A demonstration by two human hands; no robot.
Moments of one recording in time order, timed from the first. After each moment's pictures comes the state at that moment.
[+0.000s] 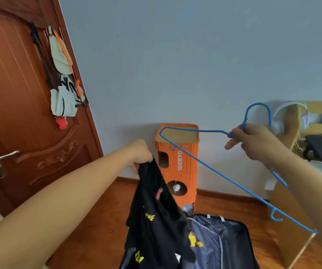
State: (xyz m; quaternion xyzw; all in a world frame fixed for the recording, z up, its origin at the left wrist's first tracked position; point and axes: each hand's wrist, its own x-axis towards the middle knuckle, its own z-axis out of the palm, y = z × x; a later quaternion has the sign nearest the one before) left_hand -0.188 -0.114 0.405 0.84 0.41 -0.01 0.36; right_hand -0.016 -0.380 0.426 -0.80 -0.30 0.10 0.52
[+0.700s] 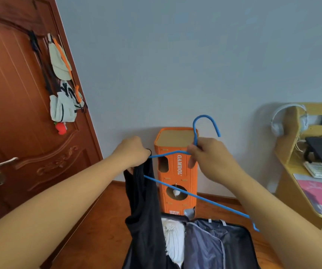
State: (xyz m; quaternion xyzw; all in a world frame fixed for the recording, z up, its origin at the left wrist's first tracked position) left_hand -0.196 -0.119 0.424 0.91 0.38 0.10 0.16; right_hand -0.100 -0.329 0.424 -0.82 -0.39 0.03 0.42
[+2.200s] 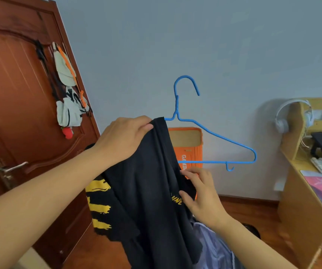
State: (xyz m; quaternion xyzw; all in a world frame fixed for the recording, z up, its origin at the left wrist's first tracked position) left_hand -0.248 -0.130 0.474 0.95 0.11 0.31 0.00; right_hand -0.106 -0.321 0.279 -0.71 -0.53 -0.10 0.45
